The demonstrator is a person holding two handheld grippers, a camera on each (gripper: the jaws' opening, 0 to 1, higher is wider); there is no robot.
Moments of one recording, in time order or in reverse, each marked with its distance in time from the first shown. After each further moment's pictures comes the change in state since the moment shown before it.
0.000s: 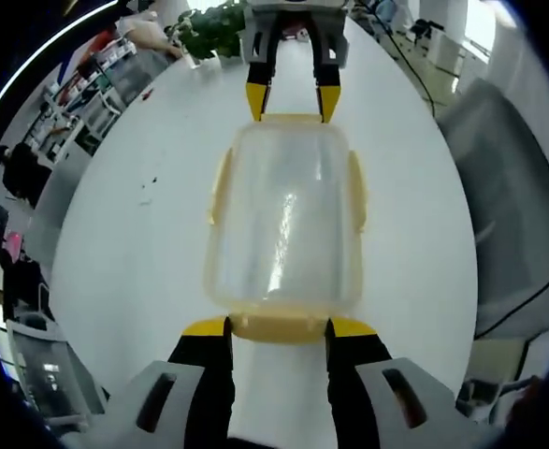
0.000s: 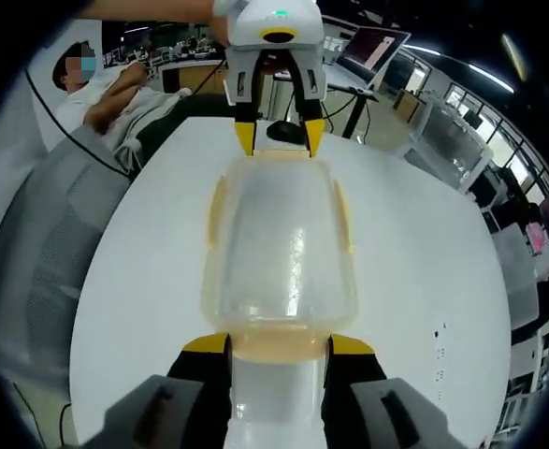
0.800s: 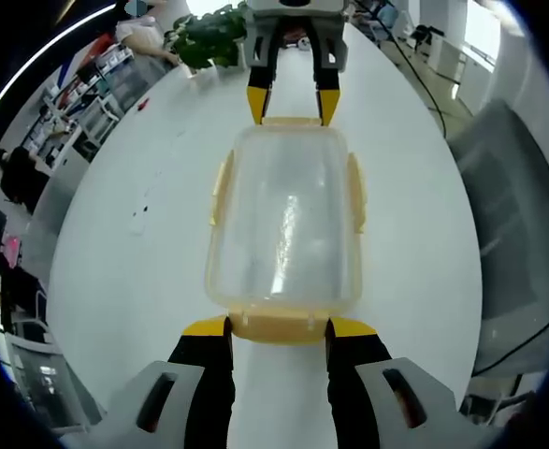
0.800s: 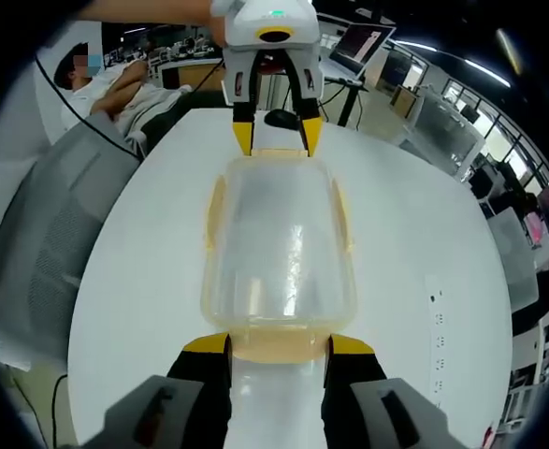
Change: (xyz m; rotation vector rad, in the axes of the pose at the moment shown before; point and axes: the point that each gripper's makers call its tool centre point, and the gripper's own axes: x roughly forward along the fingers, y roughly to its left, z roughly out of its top) left arm 0.028 -0.001 0.053 -0.003 -0.031 -0.004; right arm -0.025 -0.003 -0.053 0.016 0.006 0.006
